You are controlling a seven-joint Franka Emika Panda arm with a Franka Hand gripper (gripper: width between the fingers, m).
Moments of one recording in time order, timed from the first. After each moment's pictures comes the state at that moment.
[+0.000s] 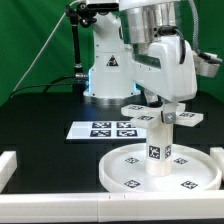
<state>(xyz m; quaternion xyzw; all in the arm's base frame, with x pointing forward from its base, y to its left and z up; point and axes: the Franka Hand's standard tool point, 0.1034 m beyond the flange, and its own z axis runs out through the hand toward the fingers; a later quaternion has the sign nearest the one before) 0.556 0.041 0.099 -0.76 0.64 0.03 0.06</state>
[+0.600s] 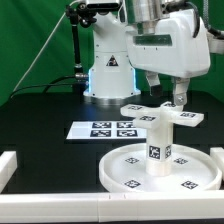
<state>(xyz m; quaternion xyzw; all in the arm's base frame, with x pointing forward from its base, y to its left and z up) 0.559 0.048 0.125 -0.79 0.60 0.03 0.07</state>
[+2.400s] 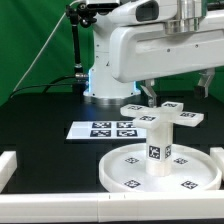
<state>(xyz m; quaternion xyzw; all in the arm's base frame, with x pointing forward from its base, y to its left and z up) 0.567 0.063 0.126 -0.98 -0.19 -0.01 0.04</state>
